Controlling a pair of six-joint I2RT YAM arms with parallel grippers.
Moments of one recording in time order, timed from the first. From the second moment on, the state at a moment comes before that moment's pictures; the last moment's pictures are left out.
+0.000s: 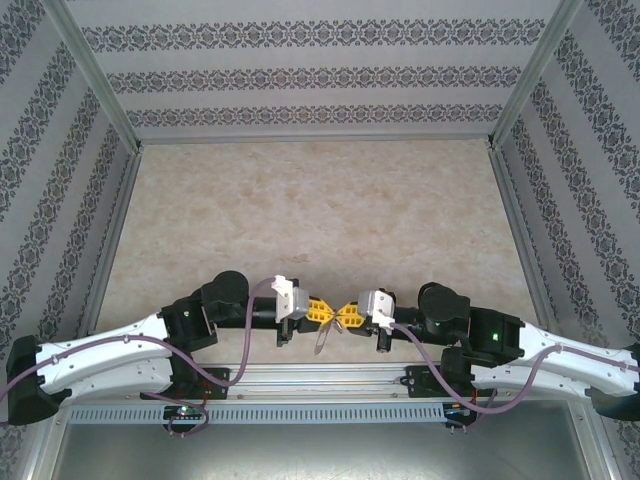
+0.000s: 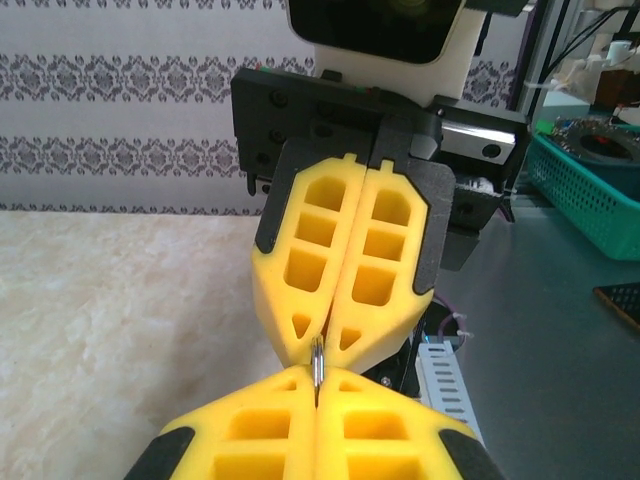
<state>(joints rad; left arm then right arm) -1.11 0.85 0.62 0.07 0.38 0.06 1.27 0.55 0.62 -0.33 -0.08 -0.16</state>
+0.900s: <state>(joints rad) -1.11 0.99 0.86 -0.39 0.21 0.15 1.27 0.68 0.68 -0.45 0.07 -0.16</state>
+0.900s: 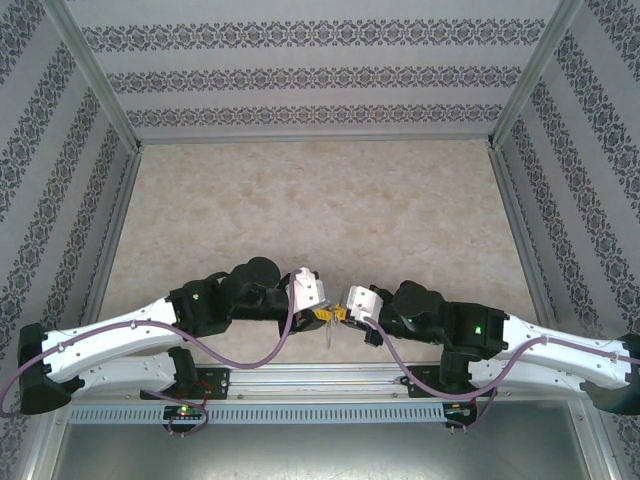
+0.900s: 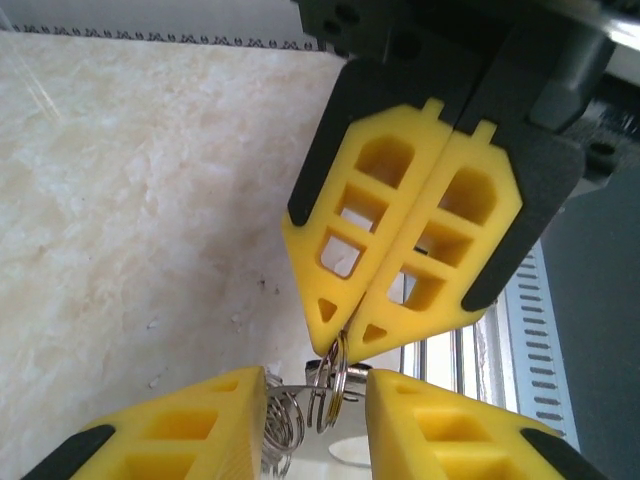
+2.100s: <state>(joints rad) -1.11 0.91 0.81 -0.31 0.24 0.15 1.27 0.65 0.68 -0.42 0.04 -0.17</state>
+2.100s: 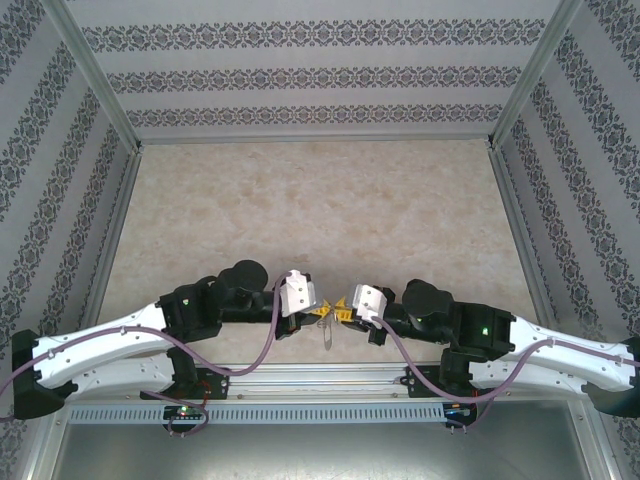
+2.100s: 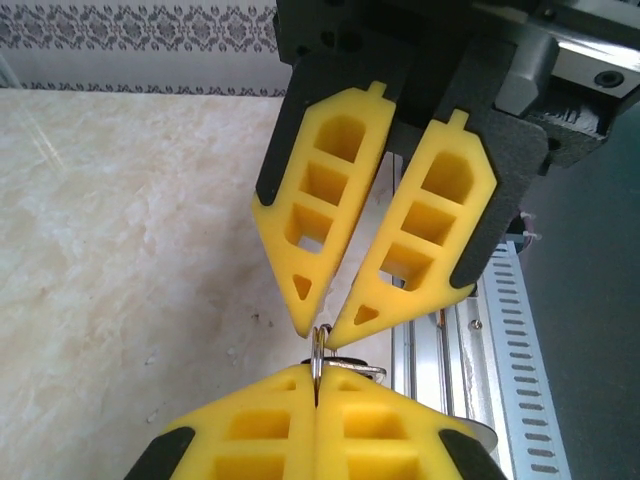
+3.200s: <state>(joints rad) -1.11 0.84 0.70 -0.09 0.28 0.10 1.27 0.66 0.68 -0.39 0.02 -0.18</state>
